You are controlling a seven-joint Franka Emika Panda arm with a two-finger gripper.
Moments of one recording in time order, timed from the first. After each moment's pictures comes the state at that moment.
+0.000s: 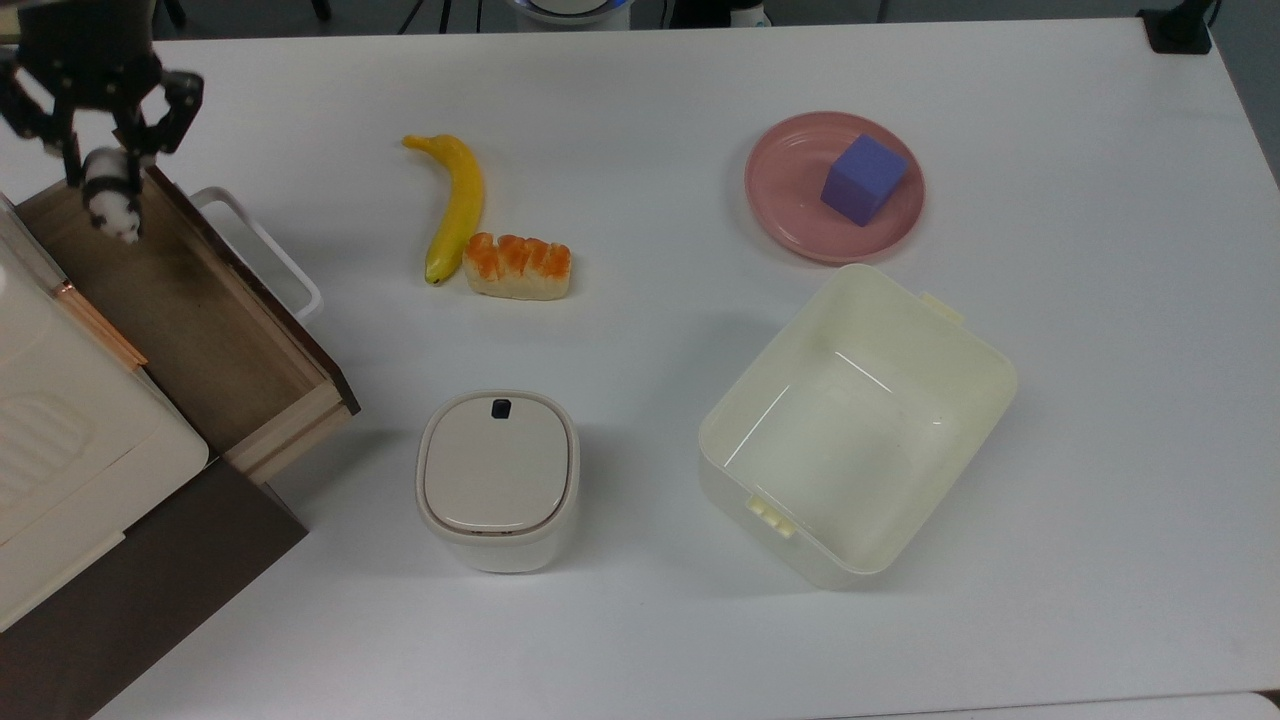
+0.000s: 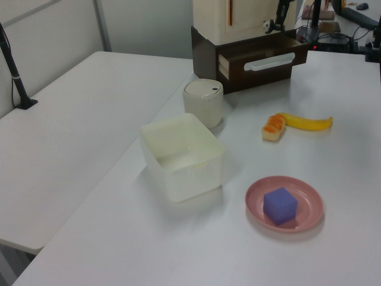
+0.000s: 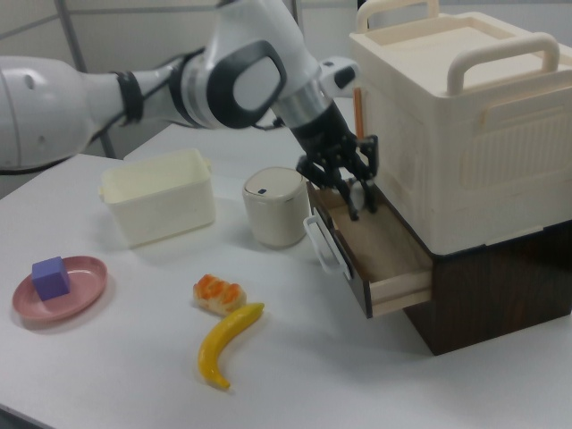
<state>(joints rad) -0.34 0.22 -0.05 -1.57 -0.23 2.16 -0.48</state>
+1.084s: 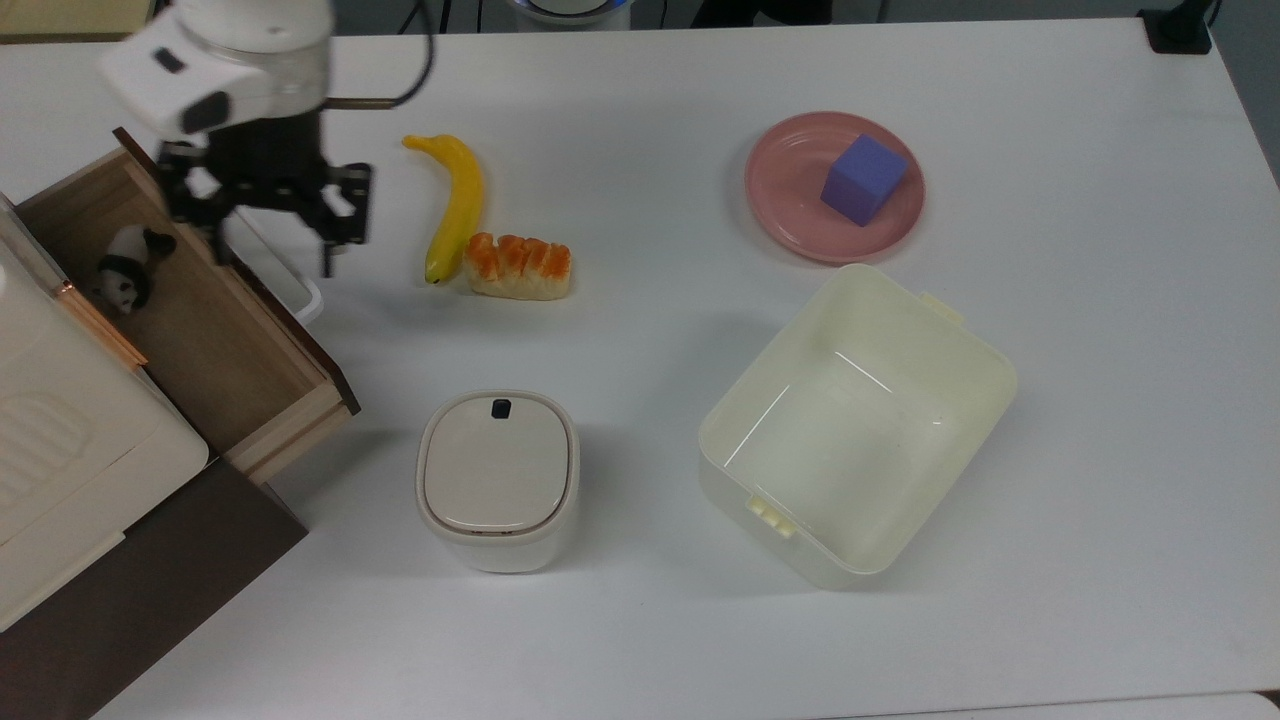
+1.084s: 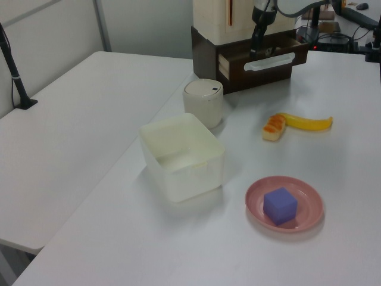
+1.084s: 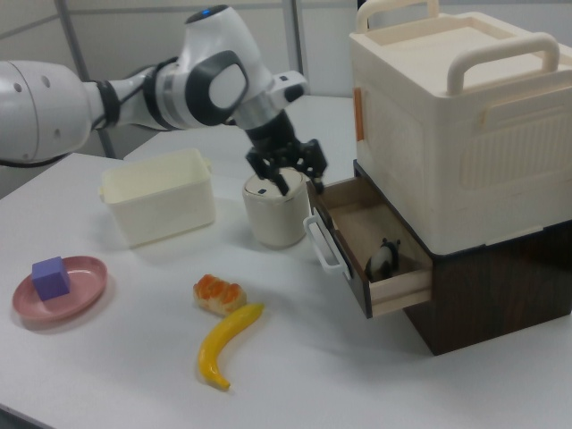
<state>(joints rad) -0.31 0.28 0.15 -1.57 -0.28 2.11 -0.11</state>
